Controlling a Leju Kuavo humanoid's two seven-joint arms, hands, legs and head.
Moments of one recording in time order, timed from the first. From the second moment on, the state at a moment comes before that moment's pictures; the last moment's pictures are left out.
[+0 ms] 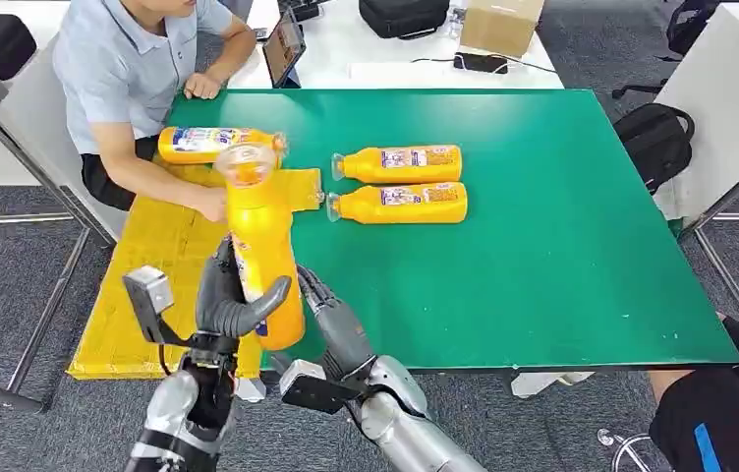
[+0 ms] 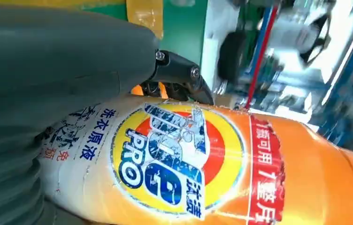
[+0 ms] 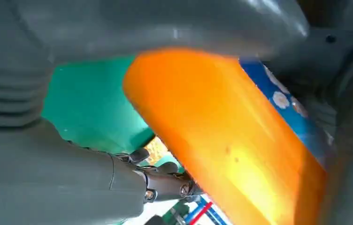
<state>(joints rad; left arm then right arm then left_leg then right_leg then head) -0.18 -0.19 -0.24 -1.38 0.17 -0.05 -0.37 -0.35 0.33 0.55 -0.71 0.47 -0.36 -0.62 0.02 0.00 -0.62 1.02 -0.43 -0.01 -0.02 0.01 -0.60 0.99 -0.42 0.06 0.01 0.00</state>
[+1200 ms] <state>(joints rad) -0.39 0.12 -0.16 -1.18 -0.30 -0.21 -0.41 -0.32 0.32 0.61 -0.70 0.43 -0.31 -0.66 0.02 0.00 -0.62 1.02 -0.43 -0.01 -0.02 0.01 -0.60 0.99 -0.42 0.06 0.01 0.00</state>
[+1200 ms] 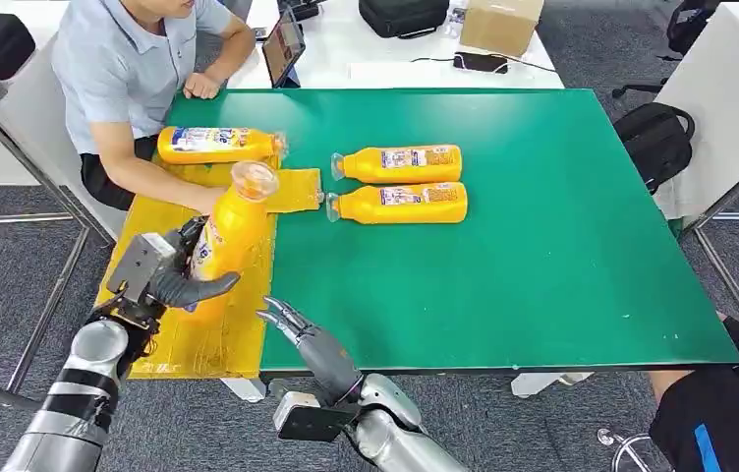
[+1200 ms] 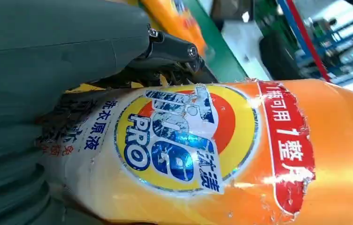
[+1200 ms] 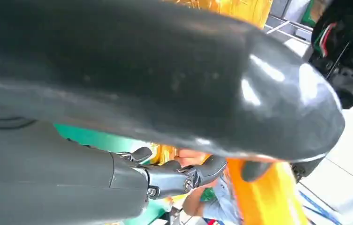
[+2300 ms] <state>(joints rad) -0.65 0.29 -0.40 -0.68 -0.91 0.02 -0.42 -0.32 0.31 0.67 -0.73 0.42 -0.24 -0.66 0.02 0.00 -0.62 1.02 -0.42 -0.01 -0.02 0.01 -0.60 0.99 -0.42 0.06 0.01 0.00</state>
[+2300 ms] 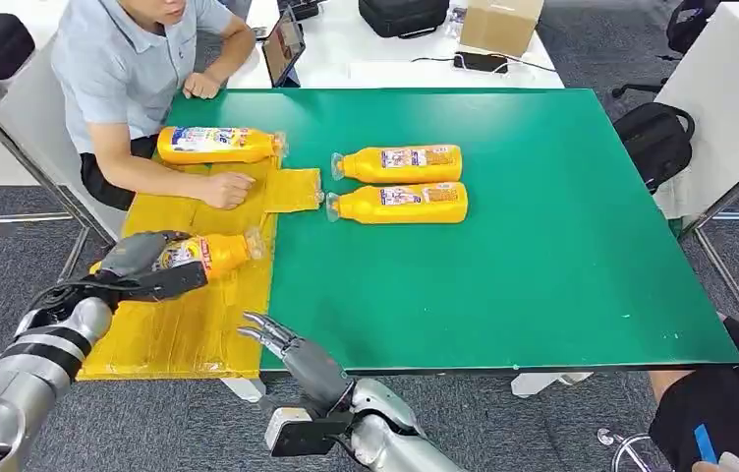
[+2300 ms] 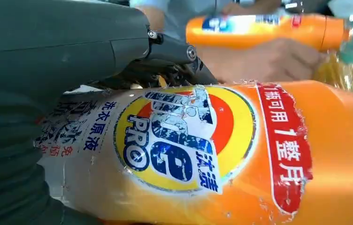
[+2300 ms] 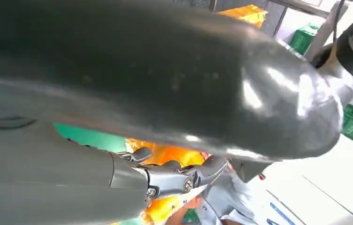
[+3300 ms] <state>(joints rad) -0.55 0.28 -0.35 -0.74 -0.61 -0.15 -0.55 -0.34 0.30 0.73 -0.73 0.36 -0.24 -0.66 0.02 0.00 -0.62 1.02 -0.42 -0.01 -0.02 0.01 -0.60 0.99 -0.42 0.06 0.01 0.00</state>
